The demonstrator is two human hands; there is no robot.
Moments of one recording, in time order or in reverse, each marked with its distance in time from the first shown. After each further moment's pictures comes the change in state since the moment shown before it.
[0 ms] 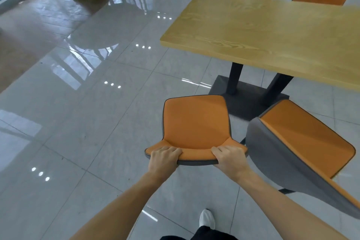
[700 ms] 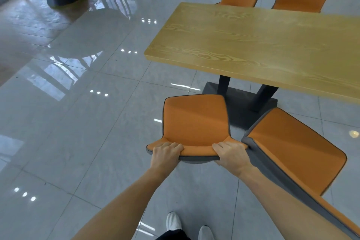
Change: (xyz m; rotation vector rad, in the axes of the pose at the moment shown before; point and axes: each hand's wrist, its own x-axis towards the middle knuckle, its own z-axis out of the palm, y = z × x) left_hand 0.117 -0.013 0.000 0.035 0.004 0.062; right_hand 0.070 0.066 -0.011 -0.044 -0.077 0.062
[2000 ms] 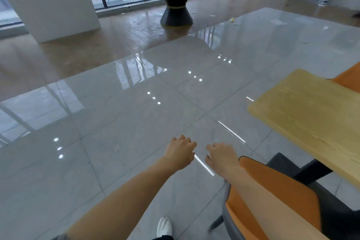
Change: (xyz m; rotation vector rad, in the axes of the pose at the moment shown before) left_hand 0.004 -0.317 -0.075 -0.030 0.006 -0.349; right_hand 0.338 -0.259 0.004 -0.148 -0.225 -0.243
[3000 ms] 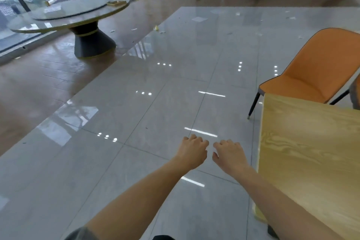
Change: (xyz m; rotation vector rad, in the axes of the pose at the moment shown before) left_hand 0.597 -0.050 -0.080 0.056 0.033 0.525; right_hand 0.430 0.306 -0.050 0.083 0.037 0.516
